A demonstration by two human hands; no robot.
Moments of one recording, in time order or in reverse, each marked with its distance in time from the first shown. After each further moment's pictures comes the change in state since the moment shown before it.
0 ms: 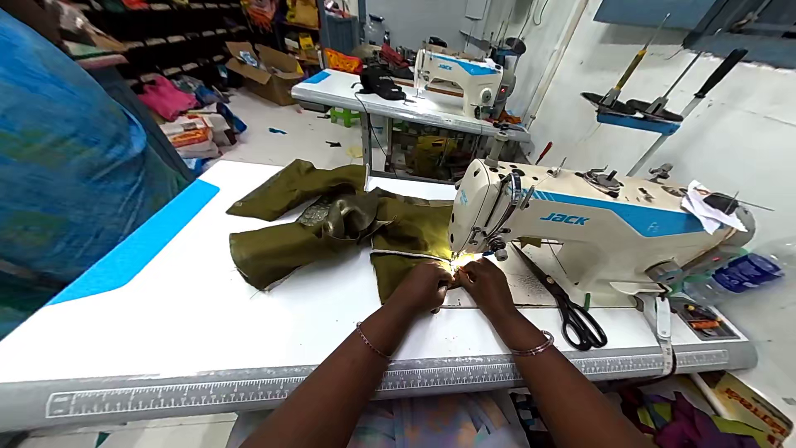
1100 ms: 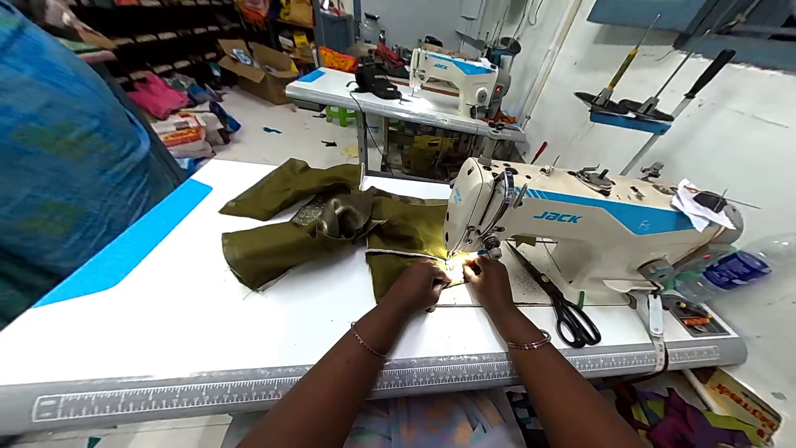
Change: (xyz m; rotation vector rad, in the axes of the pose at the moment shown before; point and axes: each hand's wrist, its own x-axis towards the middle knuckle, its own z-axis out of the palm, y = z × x) left_hand 0.002 -0.007 0.003 -0.002 0.054 0.058; right_hand 0.005 0.009 -0.006 0.030 0.006 0.212
